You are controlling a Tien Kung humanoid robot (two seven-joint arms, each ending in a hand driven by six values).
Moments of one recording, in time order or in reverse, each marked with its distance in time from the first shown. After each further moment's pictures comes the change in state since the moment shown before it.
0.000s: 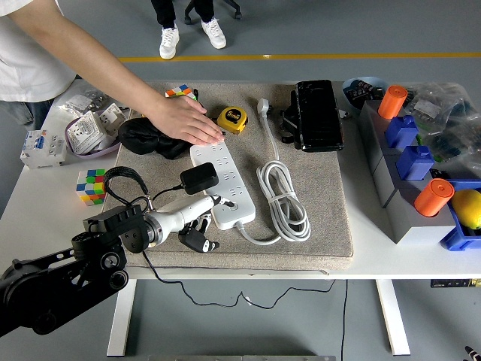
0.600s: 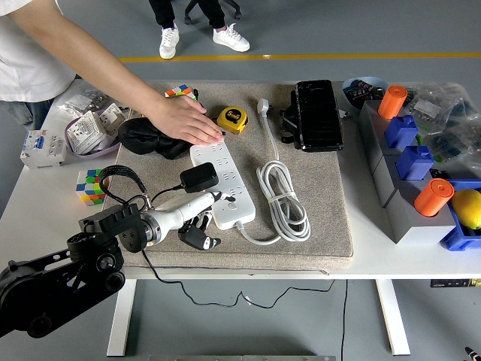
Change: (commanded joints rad) left arm 0.015 0.013 -0.020 -0.034 0.007 0.023 -0.013; right arm 0.000 0.000 -0.003 -0.002 0.000 0.001 -0.001
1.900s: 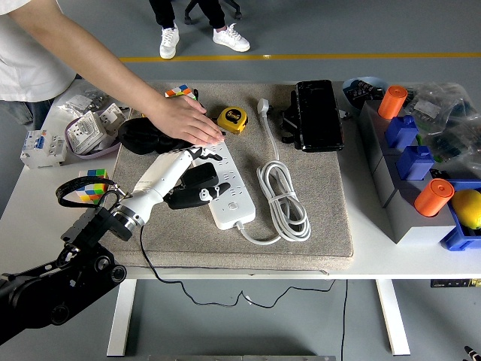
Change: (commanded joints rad) left arm 0.065 -0.023 -0.048 0.196 0.031 0.528 -0.508; right arm 0.001 0.004 0.003 -0.001 0.000 -0.003 0.003
